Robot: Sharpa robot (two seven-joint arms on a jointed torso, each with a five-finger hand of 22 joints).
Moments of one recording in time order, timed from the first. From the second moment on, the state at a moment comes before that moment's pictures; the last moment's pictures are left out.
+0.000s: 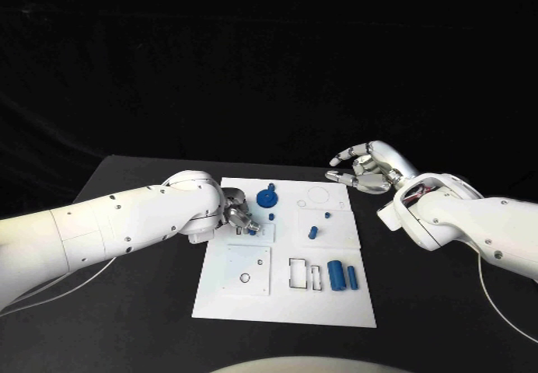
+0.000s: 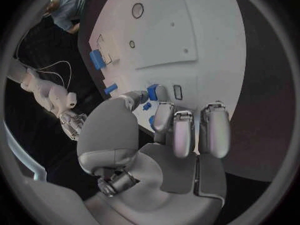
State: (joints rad) left arm 1.26 -0.60 -0.12 1.33 -1.07 0.14 -0.53; left_hand 1.02 -0.23 0.46 0.28 0.50 0.99 0.01 0.68 0.80 1.41 -0.05 1.27 1.19 1.47 -0.10 1.57 1.31 0.06 1.44 0.01 1.46 1.31; right arm 1.24 -0.92 -0.12 1.56 -0.90 -0.58 0.13; right_hand 1.32 -0.14 0.16 0.28 0.20 0.89 0.15 0.24 0.42 1.40 0.07 1.37 1.31 1.47 0.00 1.53 1.31 0.01 1.47 0.10 1.50 1.31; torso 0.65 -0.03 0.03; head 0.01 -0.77
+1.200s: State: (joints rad) left arm 1.36 -0.62 -0.06 1.19 -1.00 0.15 -0.49; left_hand 1.10 -0.21 0.35 0.29 0.37 0.84 0.10 0.49 0.71 1.14 0.02 0.87 0.75 1.47 -0.05 1.50 1.31 0.09 1.33 0.06 1.35 1.11; right arm 1.24 -0.92 -0.12 1.55 -0.90 -0.59 0.13; right_hand 1.31 -0.14 0.16 0.29 0.20 0.89 0.15 0.24 0.42 1.40 0.07 1.37 1.31 1.47 0.00 1.53 1.31 0.01 1.47 0.10 1.50 1.31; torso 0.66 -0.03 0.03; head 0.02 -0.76
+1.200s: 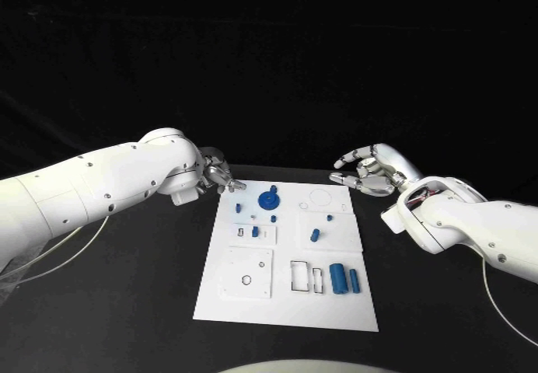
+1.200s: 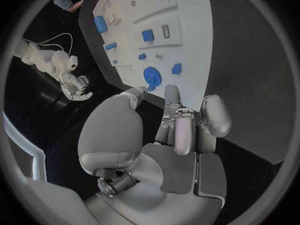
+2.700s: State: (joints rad) left arm 1.34 -0.50 -0.09 1.02 -1.05 0.32 -0.50; left_hand 1.10 -0.19 0.32 0.29 0.34 0.89 0.09 0.49 0.68 1.21 0.01 0.96 0.82 1.47 -0.05 1.54 1.31 0.09 1.38 0.06 1.40 1.21; right arm 1.24 -0.91 -0.12 1.55 -0.90 -0.59 0.13; right_hand 1.31 -0.14 0.16 0.29 0.20 0.89 0.15 0.24 0.42 1.40 0.07 1.37 1.31 1.47 0.00 1.53 1.31 0.01 1.47 0.10 1.50 1.31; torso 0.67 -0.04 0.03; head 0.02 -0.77
